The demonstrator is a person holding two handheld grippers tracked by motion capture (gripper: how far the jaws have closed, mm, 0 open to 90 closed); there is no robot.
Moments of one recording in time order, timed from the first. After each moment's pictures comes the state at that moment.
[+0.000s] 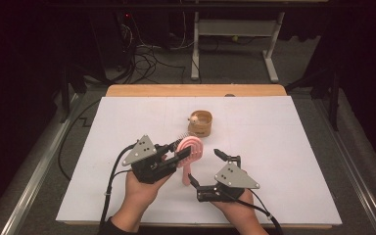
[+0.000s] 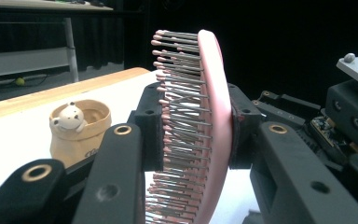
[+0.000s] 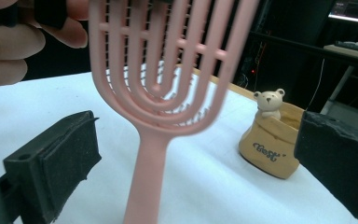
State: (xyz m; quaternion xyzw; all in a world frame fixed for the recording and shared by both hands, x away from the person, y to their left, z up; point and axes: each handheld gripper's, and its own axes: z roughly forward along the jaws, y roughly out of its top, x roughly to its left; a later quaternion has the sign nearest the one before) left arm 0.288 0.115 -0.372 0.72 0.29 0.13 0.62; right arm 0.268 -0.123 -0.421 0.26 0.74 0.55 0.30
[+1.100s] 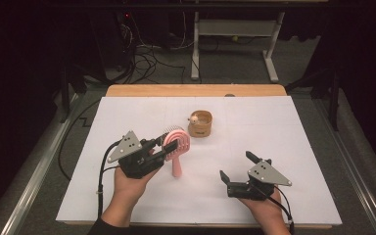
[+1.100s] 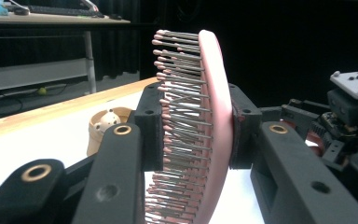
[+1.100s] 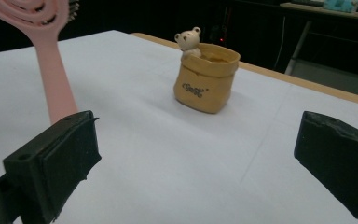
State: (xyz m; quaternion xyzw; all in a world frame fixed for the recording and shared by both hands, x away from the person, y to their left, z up) left arm 0.295 0.142 -0.369 0.71 0.29 0.16 0.62; right arm 0.277 -0.199 -0.439 0.34 0.73 0.51 0.31
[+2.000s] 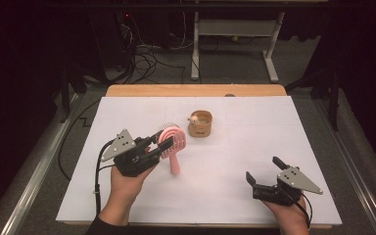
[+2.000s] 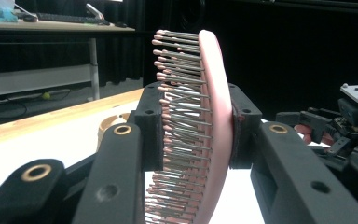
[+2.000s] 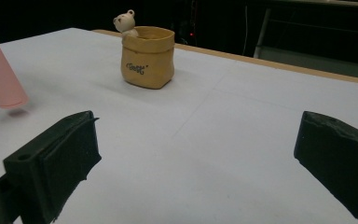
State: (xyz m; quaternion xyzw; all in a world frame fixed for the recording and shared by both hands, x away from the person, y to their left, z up) left arm 0.297 0.152 -0.368 0.69 0.30 0.16 0.63; right arm 0.267 -0.262 -0.450 0.40 0.70 0.50 0.33
